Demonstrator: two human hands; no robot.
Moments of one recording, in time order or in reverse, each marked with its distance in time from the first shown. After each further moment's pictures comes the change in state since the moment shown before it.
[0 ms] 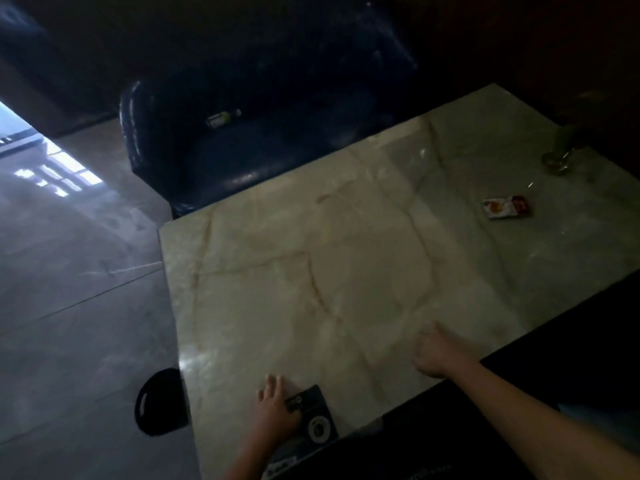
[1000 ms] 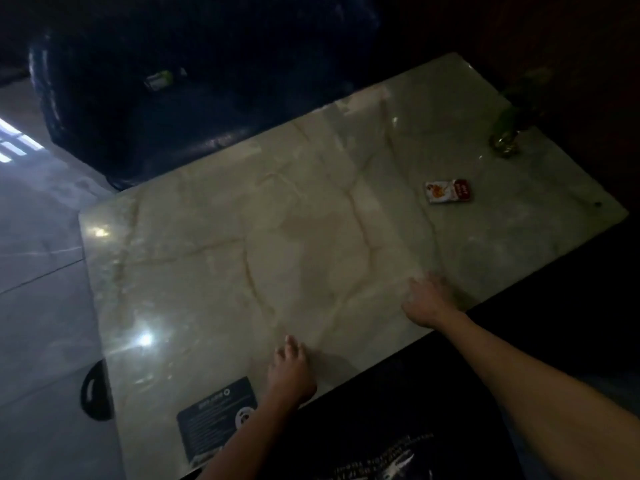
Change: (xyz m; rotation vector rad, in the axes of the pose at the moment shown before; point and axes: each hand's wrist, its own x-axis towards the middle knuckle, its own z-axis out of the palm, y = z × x) left_hand 0.003 0.201 0.019 0.214 -0.097 0.122; right_hand 0.026 0.142 -0.066 0.027 0.141 0.159
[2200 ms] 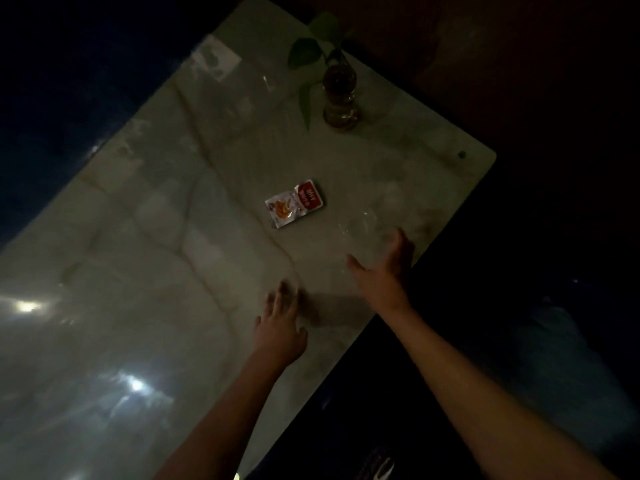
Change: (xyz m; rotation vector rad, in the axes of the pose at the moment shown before) left_hand 0.132 0.310 -0.115 0.300 0.119 0.302; right_hand 0.075 0.193 -0.056 0.982 0.704 0.455
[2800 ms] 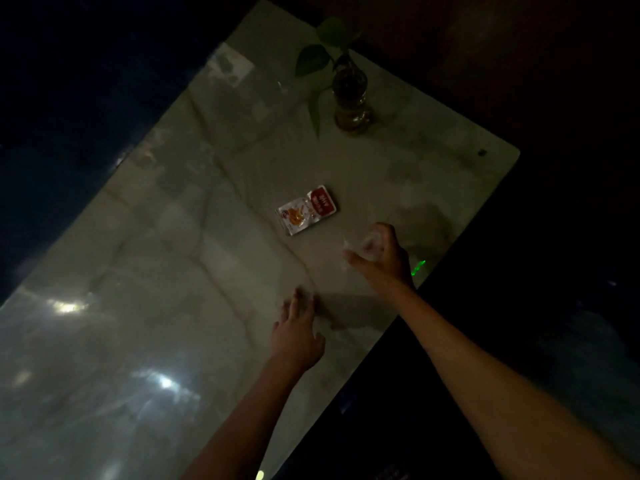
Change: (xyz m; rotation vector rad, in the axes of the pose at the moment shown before) left_hand -0.001 0.006 -0.013 -0.021 -0.061 -0.009; right_hand 0.036 -0.004 0.030 0.316 -0.282 0.052
